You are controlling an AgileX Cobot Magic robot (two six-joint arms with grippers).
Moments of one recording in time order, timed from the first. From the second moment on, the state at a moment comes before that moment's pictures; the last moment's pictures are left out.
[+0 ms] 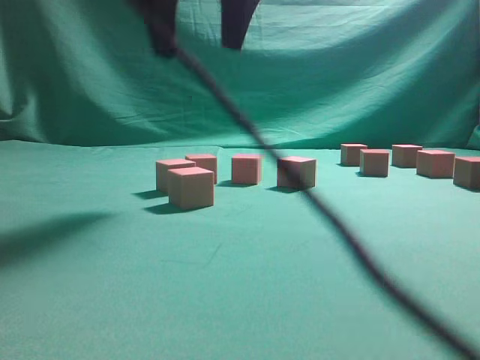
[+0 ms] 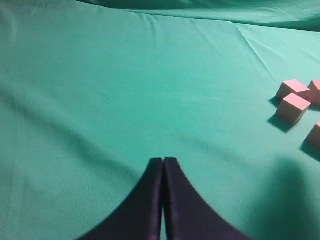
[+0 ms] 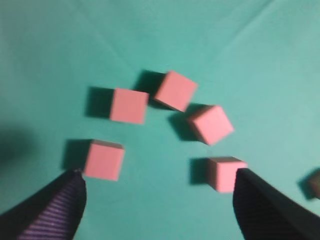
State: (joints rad) left arm -0.05 -0.01 0.02 -0.09 0.35 -0.02; right arm 0.88 2.00 -1.90 -0.21 1.23 0.01
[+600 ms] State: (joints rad) left arm -0.05 -0.01 0.02 -0.09 0.35 -0.02; right arm 0.23 1.75 -1.41 -0.08 1.12 0.11
